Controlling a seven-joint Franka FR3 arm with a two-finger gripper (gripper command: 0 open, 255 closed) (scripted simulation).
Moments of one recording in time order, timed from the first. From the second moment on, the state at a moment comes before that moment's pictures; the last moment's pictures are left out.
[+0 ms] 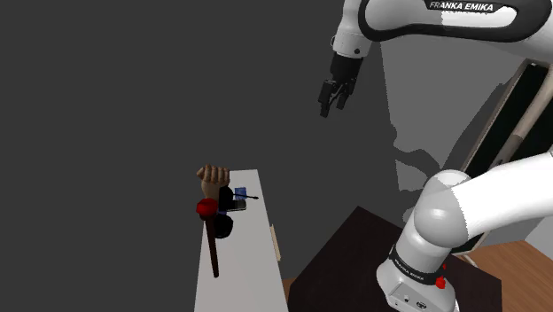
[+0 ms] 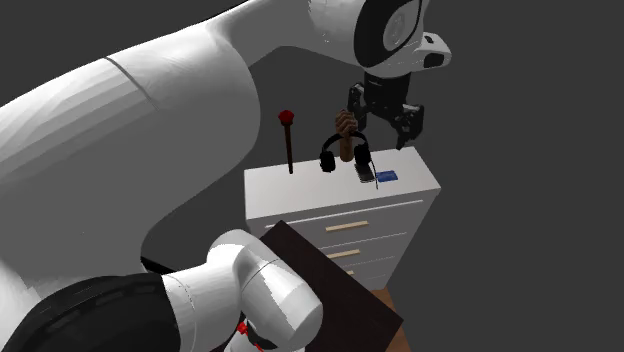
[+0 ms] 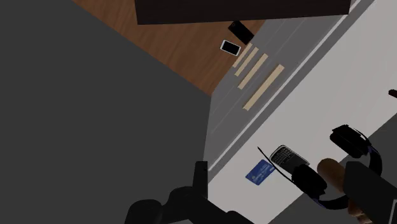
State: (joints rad) arm 0.00 -0.74 0.01 -2.27 -0.04 1.65 0.02
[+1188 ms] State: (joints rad) arm 0.10 -0.45 0.29 -2.19 0.08 1.82 0.29
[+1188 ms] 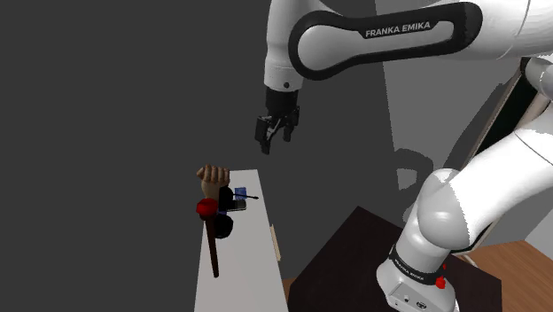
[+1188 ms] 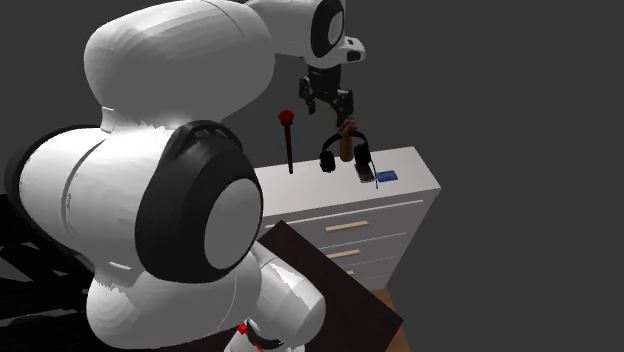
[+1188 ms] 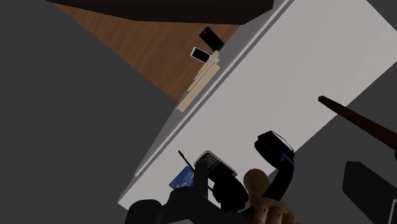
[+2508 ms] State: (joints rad) arm 0.21 0.08 0.53 -1.87 -0.05 1.94 0.61
